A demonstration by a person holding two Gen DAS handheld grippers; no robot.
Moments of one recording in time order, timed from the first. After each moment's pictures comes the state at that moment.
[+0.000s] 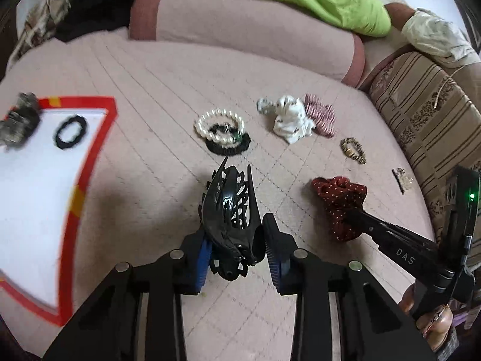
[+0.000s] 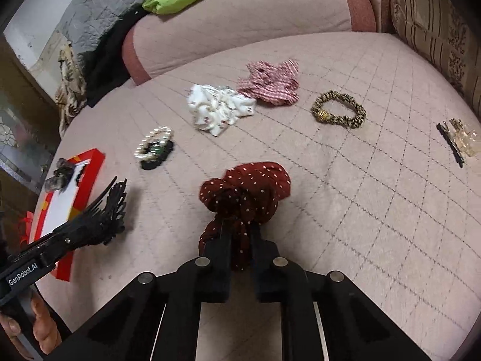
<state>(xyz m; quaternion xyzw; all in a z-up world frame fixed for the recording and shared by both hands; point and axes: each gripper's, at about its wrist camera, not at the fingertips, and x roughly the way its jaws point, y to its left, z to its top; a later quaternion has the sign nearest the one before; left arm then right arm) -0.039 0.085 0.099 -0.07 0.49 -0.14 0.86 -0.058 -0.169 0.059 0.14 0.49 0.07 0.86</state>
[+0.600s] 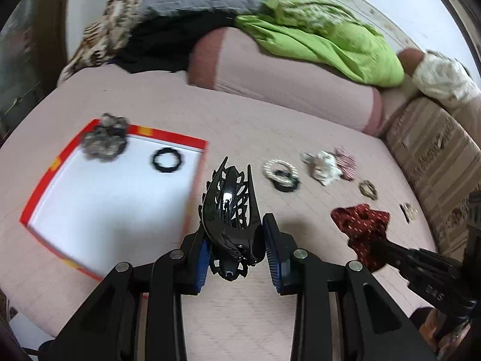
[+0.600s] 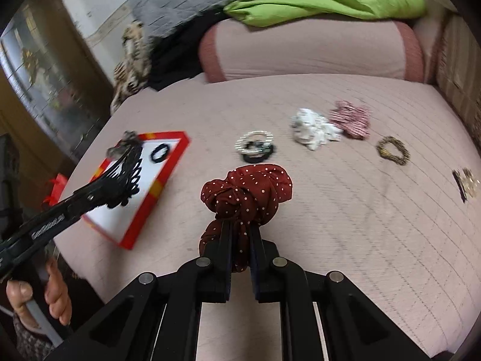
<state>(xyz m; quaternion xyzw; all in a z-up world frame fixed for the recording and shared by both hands) -0.089 0.186 0.159 -0.09 0.41 -0.06 0.90 -0.109 -0.072 0.135 0.08 0.45 0.16 0.87</state>
